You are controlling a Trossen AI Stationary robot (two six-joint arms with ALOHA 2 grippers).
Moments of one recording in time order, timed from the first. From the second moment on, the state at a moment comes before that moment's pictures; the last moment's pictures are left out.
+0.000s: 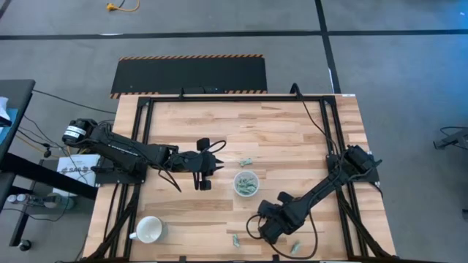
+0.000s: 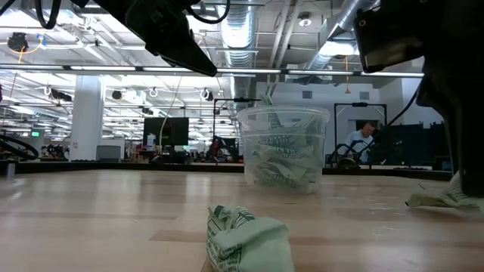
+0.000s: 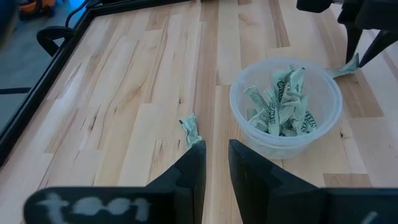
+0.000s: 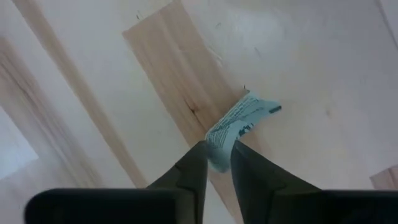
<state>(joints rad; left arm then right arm) -0.20 1.36 0.83 -0.06 -0.33 -0.01 0.66 1.99 1.35 -0.84 0.13 1.11</state>
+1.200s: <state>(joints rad) -0.20 1.36 0.83 -0.06 -0.33 0.00 0.42 1.87 1.54 -0.99 0.36 0.61</state>
